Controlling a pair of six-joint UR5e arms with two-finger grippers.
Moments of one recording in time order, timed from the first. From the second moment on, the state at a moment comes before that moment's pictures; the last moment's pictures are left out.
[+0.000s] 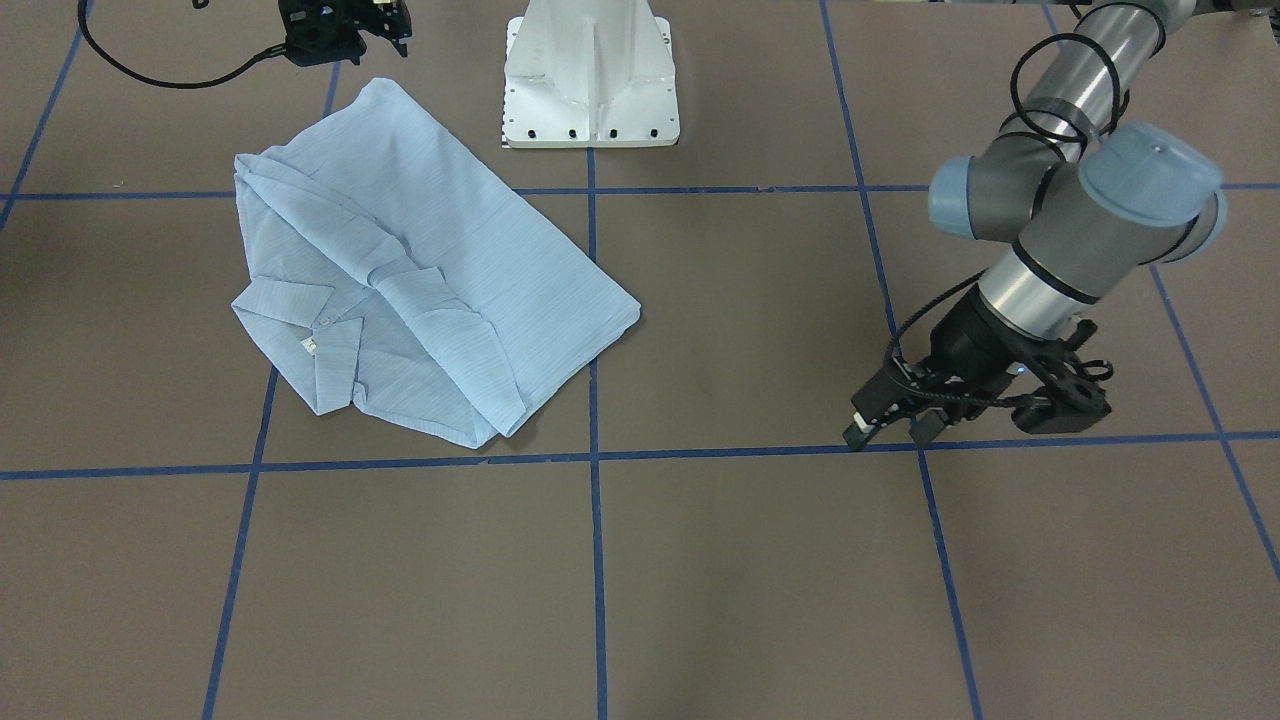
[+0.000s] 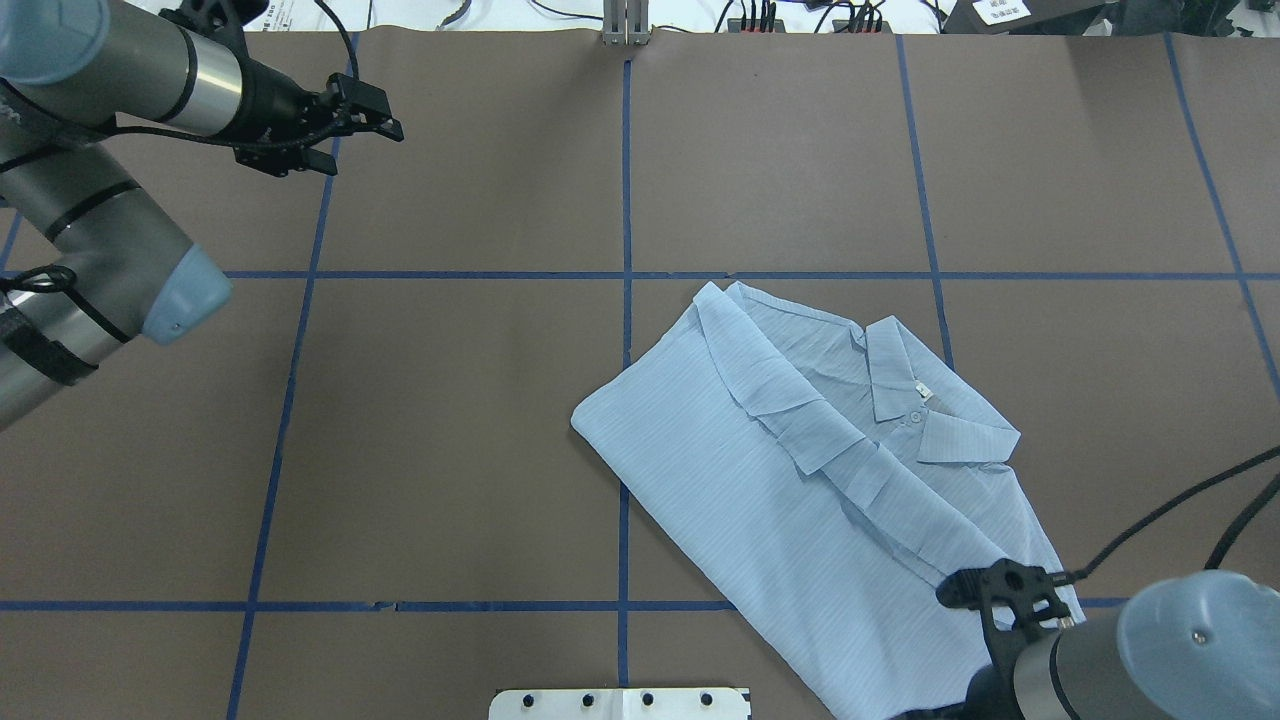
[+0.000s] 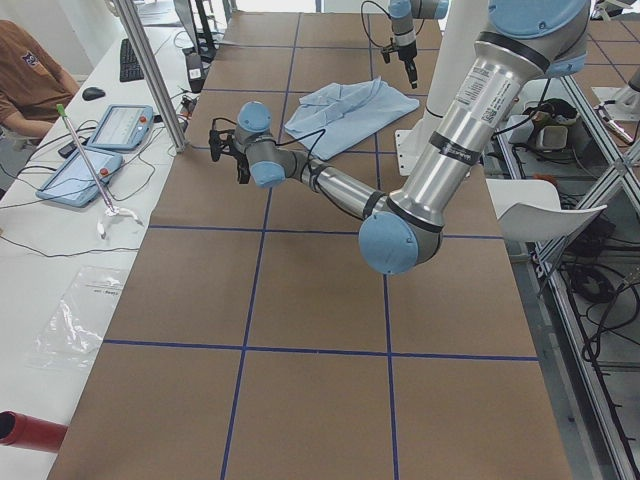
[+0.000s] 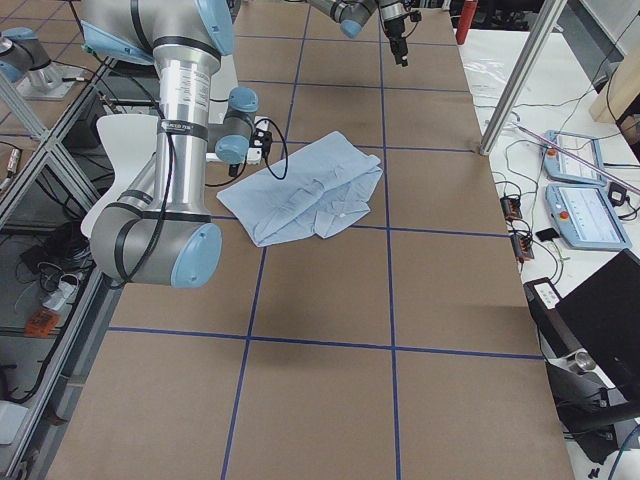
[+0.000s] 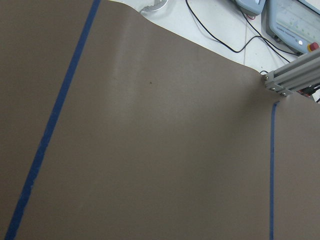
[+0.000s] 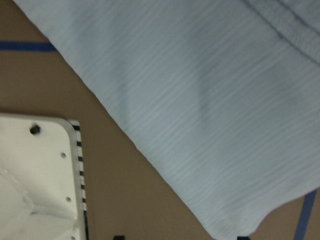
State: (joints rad) left arm -0.93 -2.07 -1.52 -2.29 -2.11 -1.38; right arm 0.14 -1.72 2.34 -1.26 1.93 1.47
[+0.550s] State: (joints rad) left arm -0.63 -2.12 -1.64 -2.08 -1.97 -1.62; right arm 0.43 -1.55 2.31 -1.26 1.91 1.46
